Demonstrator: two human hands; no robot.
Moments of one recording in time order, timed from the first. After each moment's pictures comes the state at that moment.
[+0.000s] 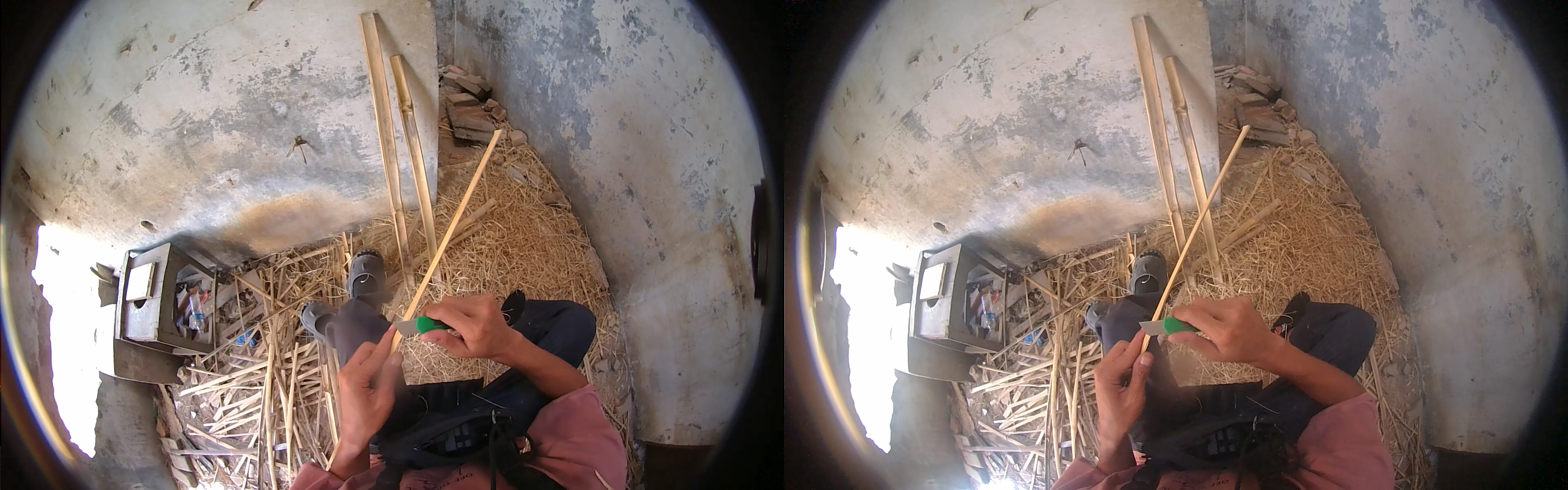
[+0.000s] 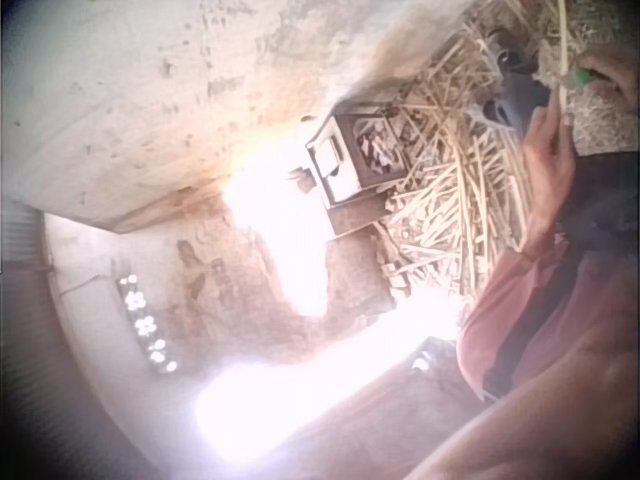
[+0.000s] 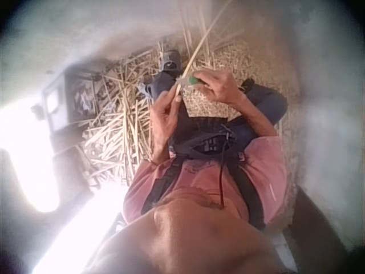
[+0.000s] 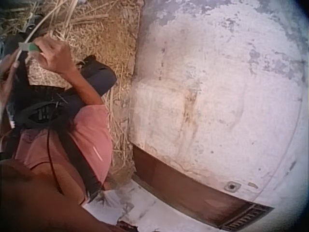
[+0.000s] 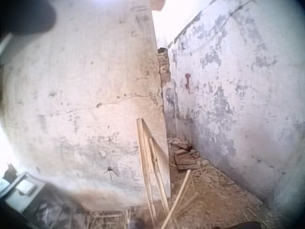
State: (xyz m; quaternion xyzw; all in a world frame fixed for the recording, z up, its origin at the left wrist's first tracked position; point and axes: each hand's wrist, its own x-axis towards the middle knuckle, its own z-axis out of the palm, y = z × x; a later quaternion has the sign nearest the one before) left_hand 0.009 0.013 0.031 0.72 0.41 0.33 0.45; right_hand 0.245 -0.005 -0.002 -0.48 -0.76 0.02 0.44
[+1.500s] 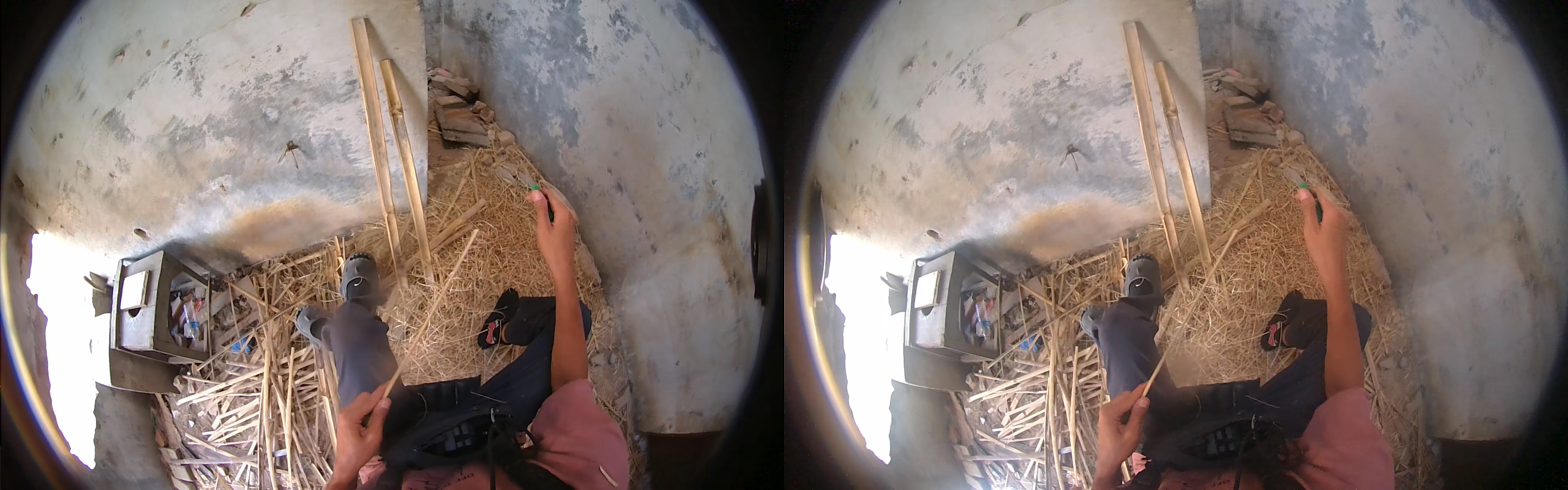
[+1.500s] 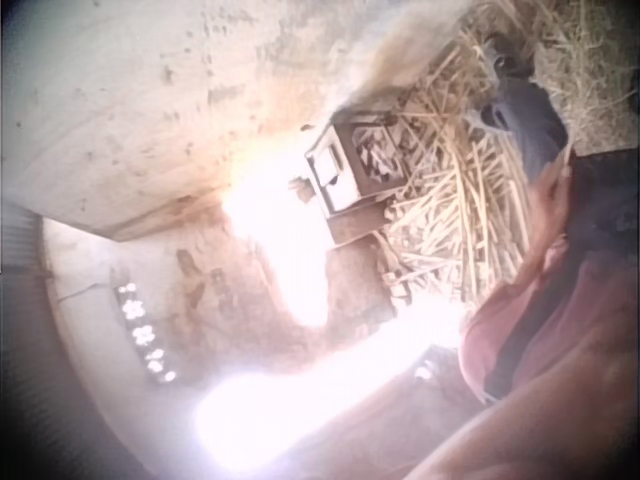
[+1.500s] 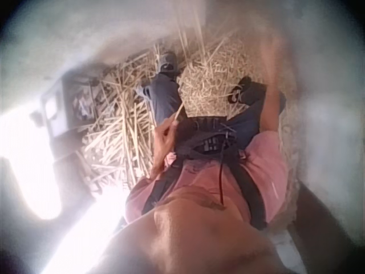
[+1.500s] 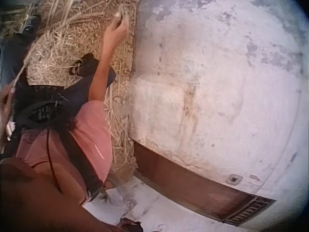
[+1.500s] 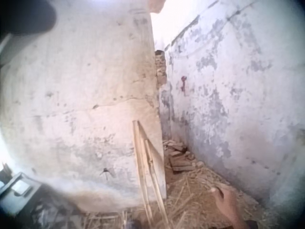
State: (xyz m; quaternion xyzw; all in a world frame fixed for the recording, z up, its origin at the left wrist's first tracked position) left_hand -0.053 -0.032 -0.016 0.70 0.45 0.27 0.49; right_hand 0.406 0.014 -0.009 -0.74 -0.44 -0.16 0.49
